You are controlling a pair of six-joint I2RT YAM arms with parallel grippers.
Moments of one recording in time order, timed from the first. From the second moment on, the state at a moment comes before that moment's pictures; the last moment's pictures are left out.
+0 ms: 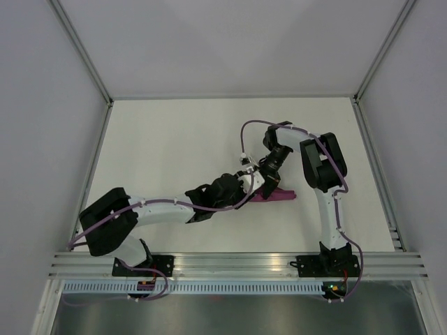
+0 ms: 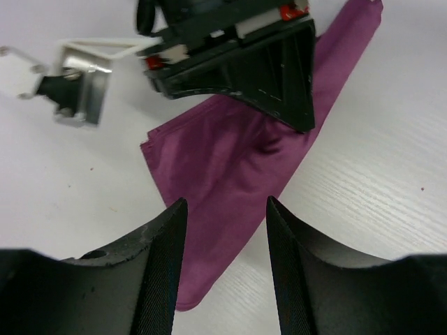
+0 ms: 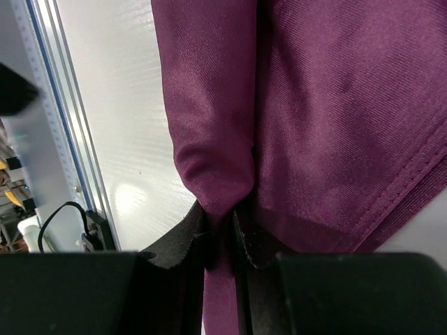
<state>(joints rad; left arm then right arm) -1.02 1.49 0.75 0.25 -0.16 0.15 0.36 2.28 1.62 -1.37 -0.72 -1.09</state>
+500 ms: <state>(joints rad) -1.13 1.81 0.91 0.26 -0.21 0.37 0.34 2.38 1.72 -1.49 -0.75 -1.09</state>
